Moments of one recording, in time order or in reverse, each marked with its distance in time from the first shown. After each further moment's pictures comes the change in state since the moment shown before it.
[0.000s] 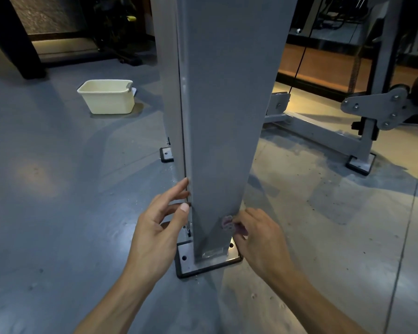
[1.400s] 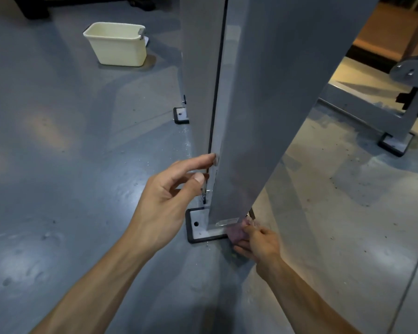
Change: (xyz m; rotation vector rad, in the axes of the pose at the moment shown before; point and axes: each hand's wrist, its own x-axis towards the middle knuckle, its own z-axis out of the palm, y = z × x) left_hand 0.006 -0.008 -0.022 0.034 -0.129 -0.017; right_hand -0.048 0.009 0.103 1.027 -0.156 1.437
